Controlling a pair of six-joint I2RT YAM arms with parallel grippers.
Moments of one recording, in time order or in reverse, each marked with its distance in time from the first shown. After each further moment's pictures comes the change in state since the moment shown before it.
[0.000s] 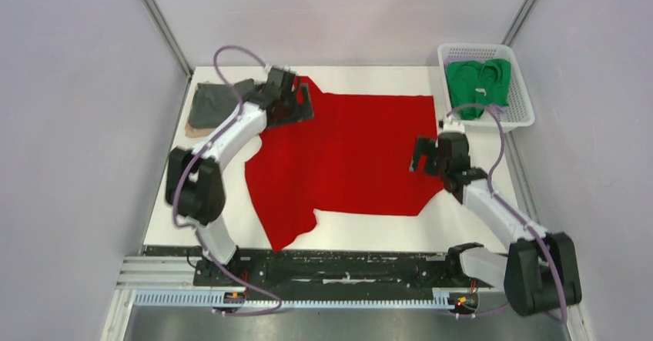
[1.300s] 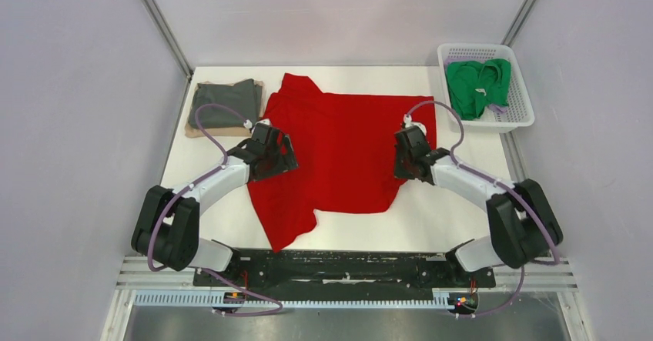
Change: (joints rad) left arm -0.011 -0.459 -0.815 0.249 -0.018 -0.138; right arm 0.247 0.207 0.093 -0.191 0.043 0.190
